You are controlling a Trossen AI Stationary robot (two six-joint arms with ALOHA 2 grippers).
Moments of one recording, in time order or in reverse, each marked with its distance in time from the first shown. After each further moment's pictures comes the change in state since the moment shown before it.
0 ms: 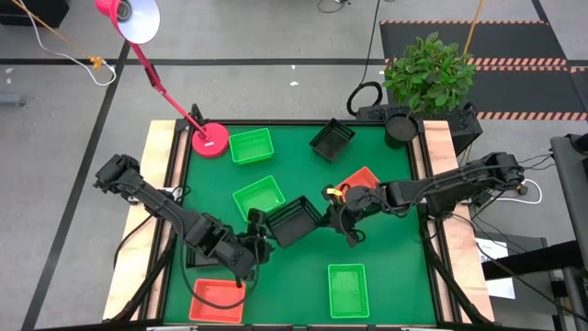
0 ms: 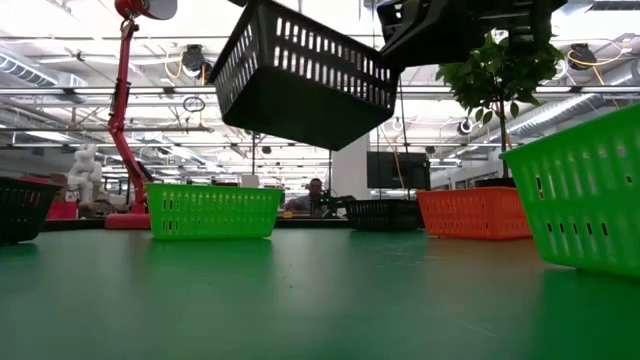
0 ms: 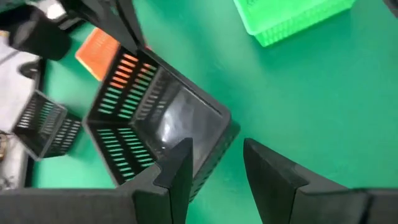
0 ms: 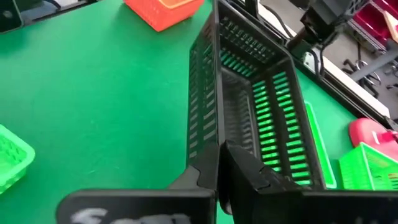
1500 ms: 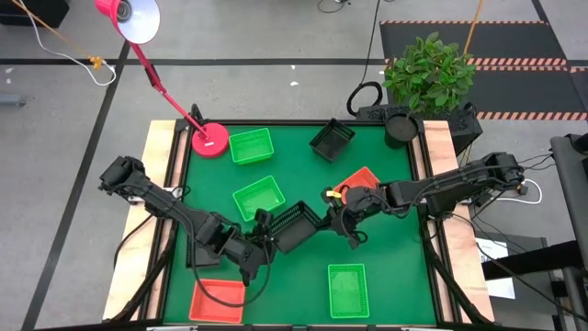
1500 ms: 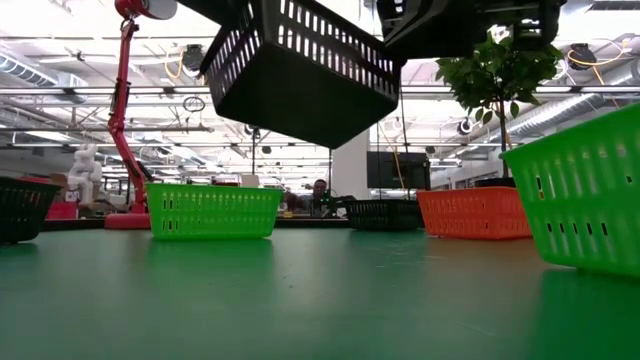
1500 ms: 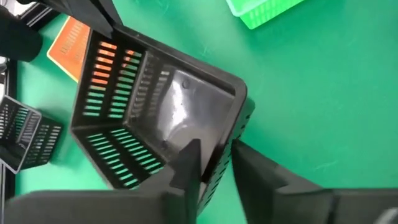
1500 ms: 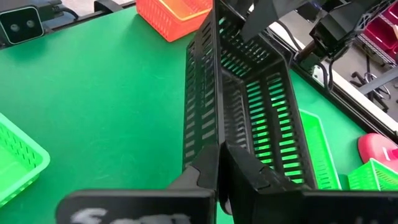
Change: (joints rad) left arm 0.048 0.037 0.000 0.002 0.075 0.085; right arm 0.000 0.000 -0.001 0.016 -0.033 -0.019
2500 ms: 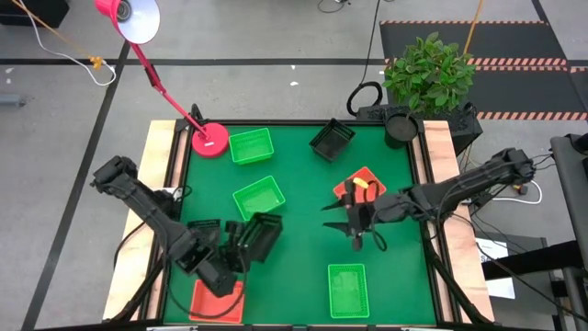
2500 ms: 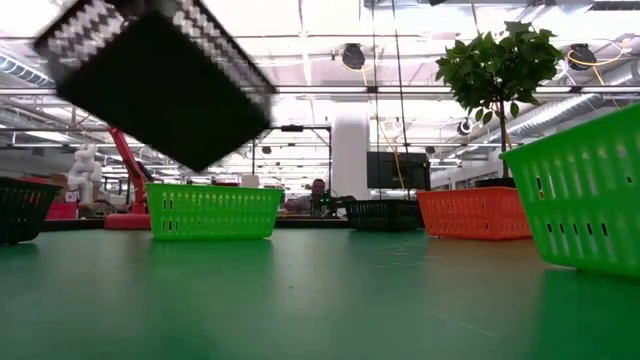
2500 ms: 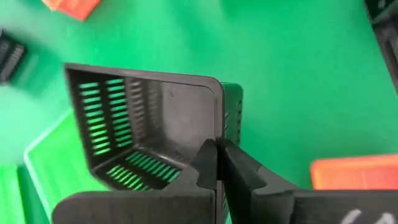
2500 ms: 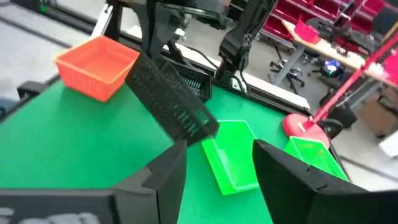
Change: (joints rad) left arm -0.213 -0.049 0.051 -0.335 -0.019 -0.493; right arm 0.157 -0.179 0.001 0.014 0.426 0.315
